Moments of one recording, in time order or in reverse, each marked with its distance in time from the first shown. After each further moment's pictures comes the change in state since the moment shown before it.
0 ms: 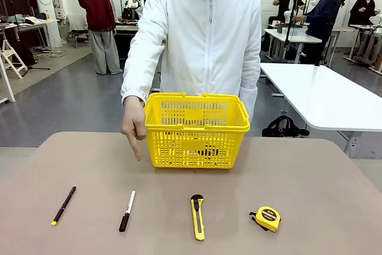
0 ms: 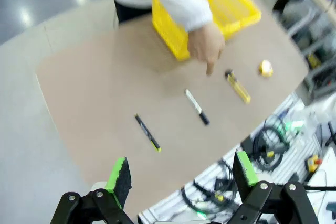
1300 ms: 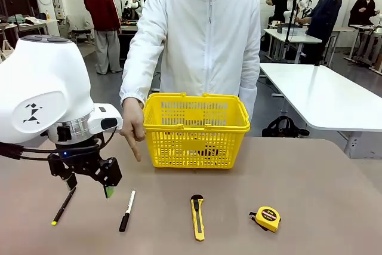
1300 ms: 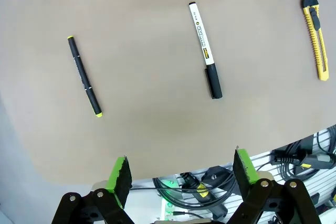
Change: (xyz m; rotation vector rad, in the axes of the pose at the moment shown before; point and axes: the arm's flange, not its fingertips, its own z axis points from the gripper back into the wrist) left arm -0.046 -0.139 -0.325 0.397 0.456 0.225; right arm 0.000 0.001 0.001 -0.005 0.002 -0.002
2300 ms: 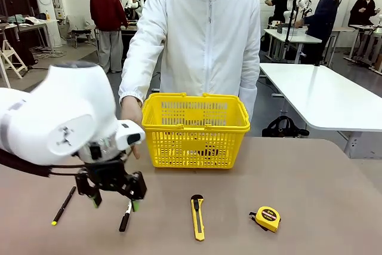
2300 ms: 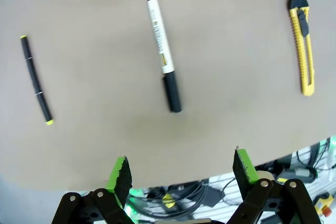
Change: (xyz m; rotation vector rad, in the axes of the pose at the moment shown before) left arm 0.006 -0.051 -0.046 -0.063 0.020 0.079; right arm 0.000 0.000 0.000 0.000 0.000 0.000
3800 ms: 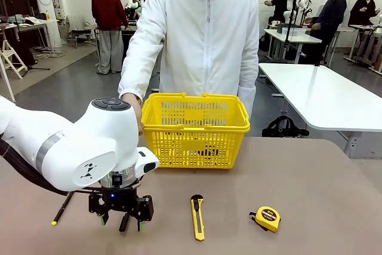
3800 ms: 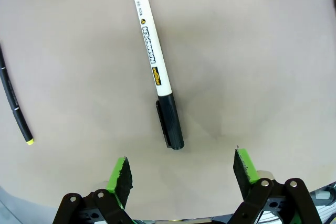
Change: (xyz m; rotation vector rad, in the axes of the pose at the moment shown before) left arm 0.008 -0.012 -0.069 0.106 0.028 0.001; right arm 0.000 0.000 0.000 0.000 0.000 0.000
